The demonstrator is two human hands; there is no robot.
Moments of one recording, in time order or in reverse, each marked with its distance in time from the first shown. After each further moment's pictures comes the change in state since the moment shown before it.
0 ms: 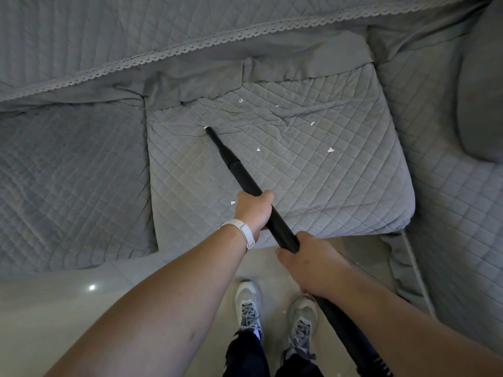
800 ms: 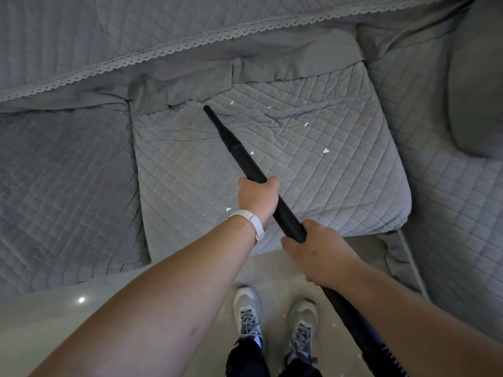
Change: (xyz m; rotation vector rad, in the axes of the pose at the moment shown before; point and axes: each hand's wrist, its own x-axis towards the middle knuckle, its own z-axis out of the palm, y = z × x) left_hand 0.019 0.025 0.020 -0.014 0.044 0.103; right_hand 0.017 -0.012 -0.014 0.066 0.110 0.028
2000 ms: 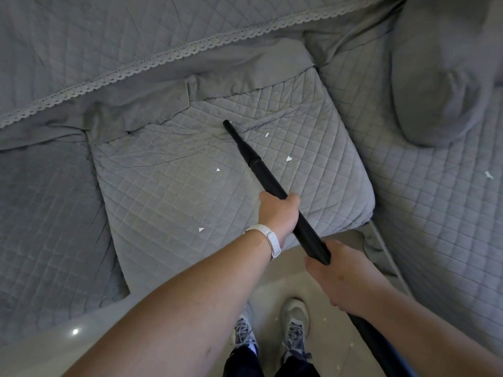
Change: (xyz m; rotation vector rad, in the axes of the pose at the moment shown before) left_hand -0.049 0.015 0.079 0.148 -0.285 -0.050; right_hand -0.035 0.052 -0.058 0.087 0.075 0.161
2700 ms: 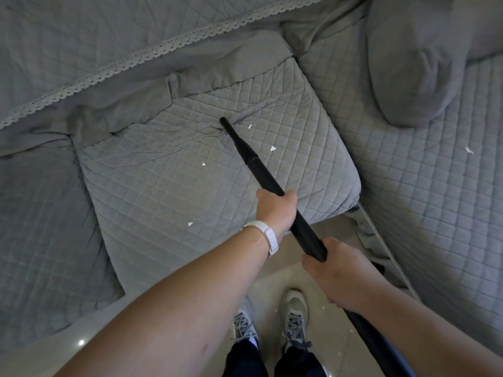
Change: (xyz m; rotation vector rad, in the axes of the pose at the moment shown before) left_hand -0.020 -0.015 0.024 0.082 -0.026 0.002; right_hand -0.015 0.033 0.003 0.053 0.017 0.003
